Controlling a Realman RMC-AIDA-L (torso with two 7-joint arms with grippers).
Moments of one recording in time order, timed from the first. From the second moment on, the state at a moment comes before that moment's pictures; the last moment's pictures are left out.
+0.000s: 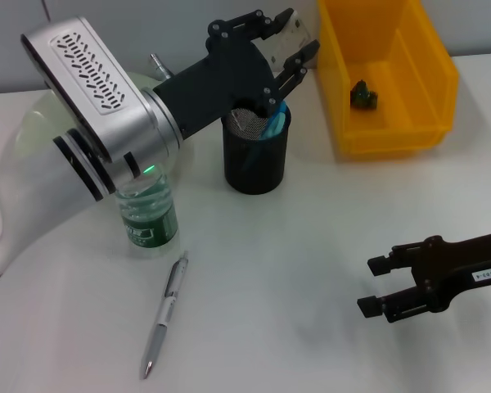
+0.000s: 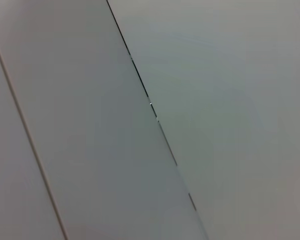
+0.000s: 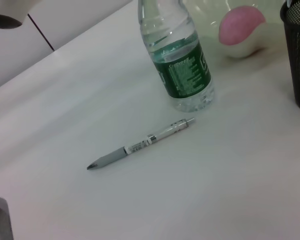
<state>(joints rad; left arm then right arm) -0.72 -2.08 1.91 0.47 0.30 1.03 -0.31 0.43 2.08 -0.79 -0.93 -2.26 -1.71 1.69</state>
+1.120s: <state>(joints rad) -0.71 -2.08 1.92 0.47 0.27 1.06 -0.29 0.46 2.08 -0.79 -0.92 -2.26 -1.70 1.69</state>
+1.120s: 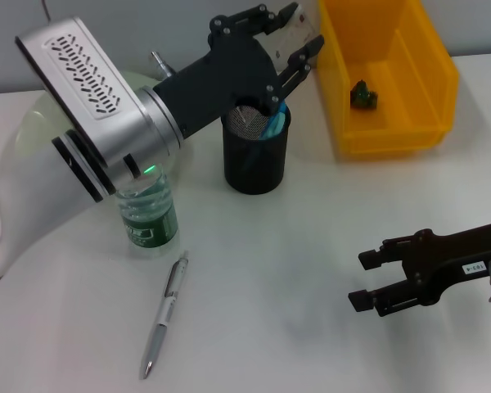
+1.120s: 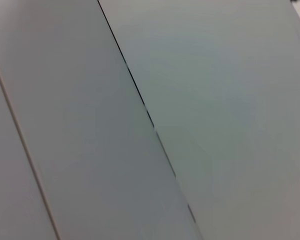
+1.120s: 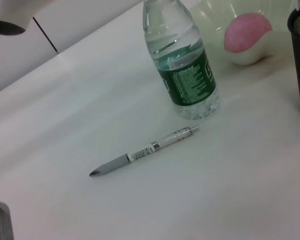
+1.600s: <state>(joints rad) -0.71 -2.08 1.92 0.47 0.26 1.08 -0.34 0.47 2.08 -0.78 -0.90 -2.25 -1.69 1.67</state>
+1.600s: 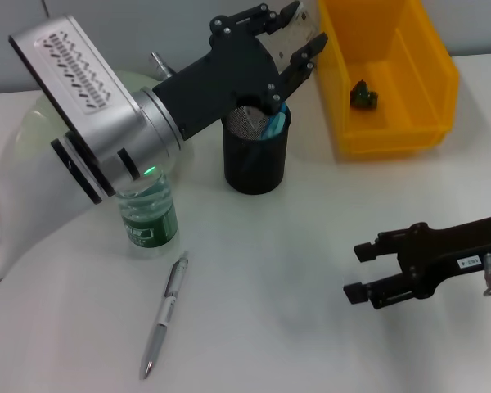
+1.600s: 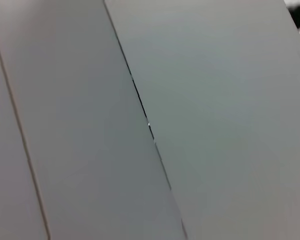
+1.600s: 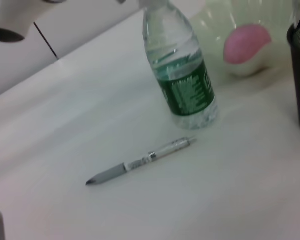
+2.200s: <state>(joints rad) -0.64 -2.06 1.90 0.48 0.28 1.23 -0.60 0.32 2.02 -0.34 -0.98 -2.06 -2.00 1.50</state>
